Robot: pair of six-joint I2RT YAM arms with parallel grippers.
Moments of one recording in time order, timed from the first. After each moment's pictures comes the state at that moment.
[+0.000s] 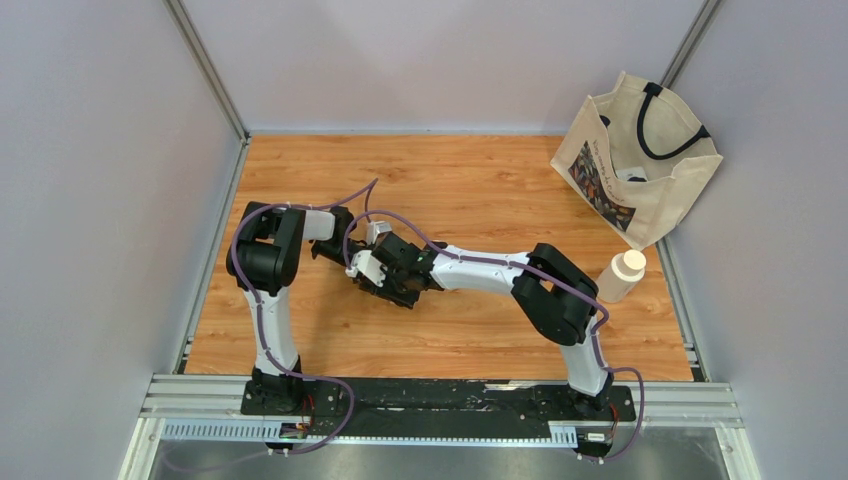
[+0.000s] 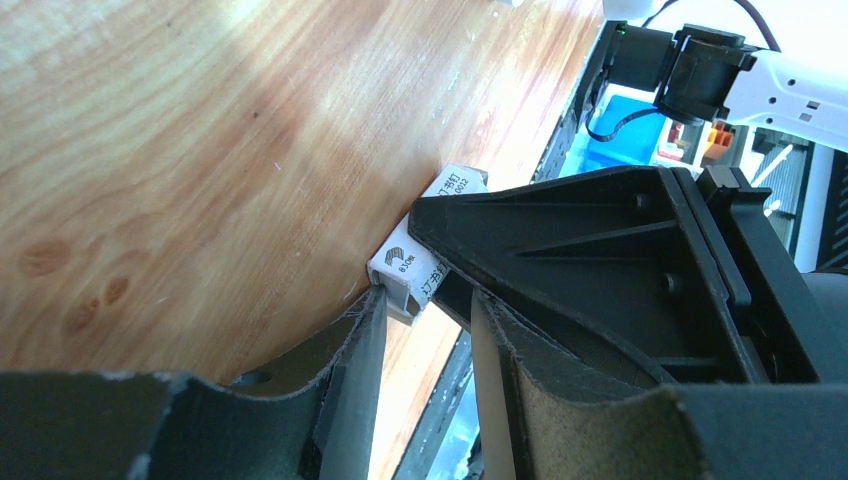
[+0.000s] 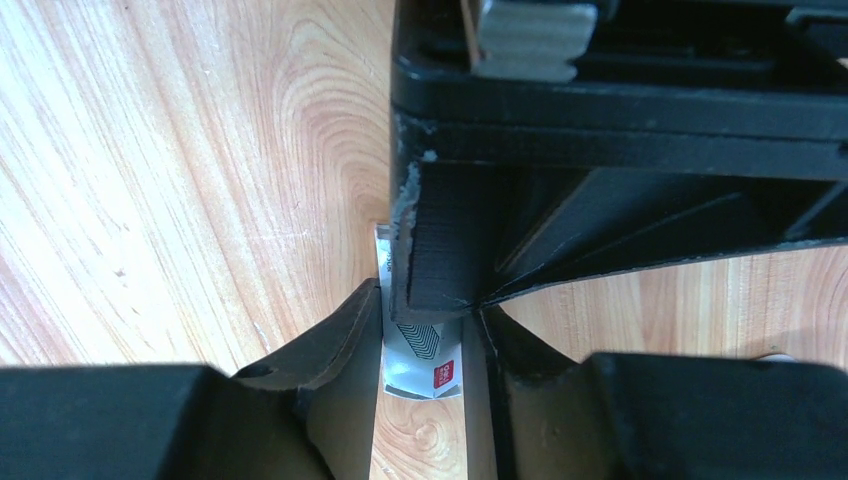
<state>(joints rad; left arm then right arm) -0.22 2.05 1.09 -0.72 1.10 0.17 1.03 2.01 1.41 -0.46 -0.10 -0.30</state>
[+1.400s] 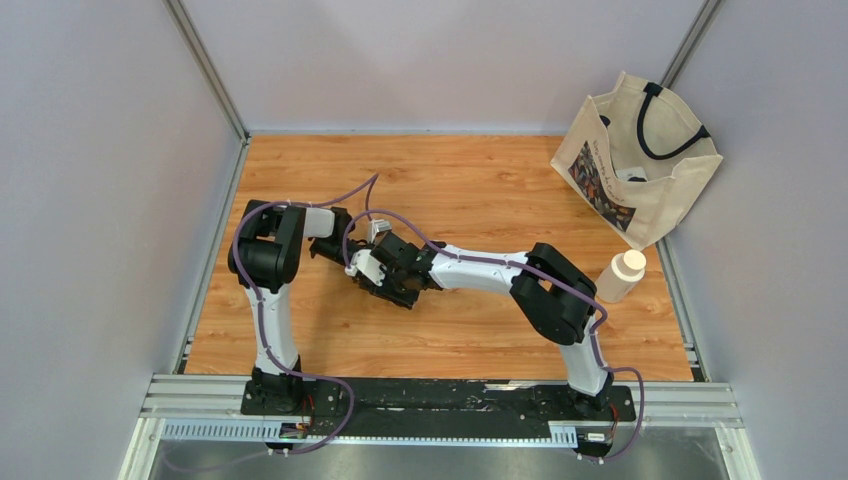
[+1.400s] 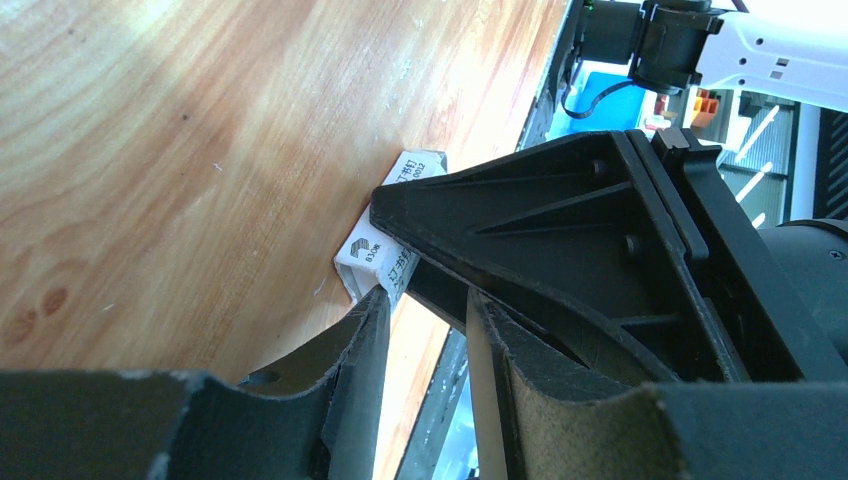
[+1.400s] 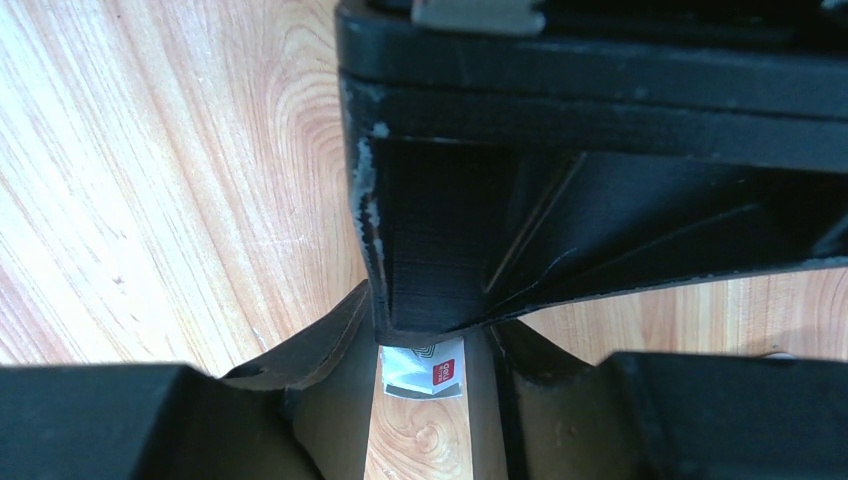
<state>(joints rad) -0.21 2.07 1.12 -0.83 1.17 0.32 1.03 2.02 1.42 -0.47 -0.09 -0.29</state>
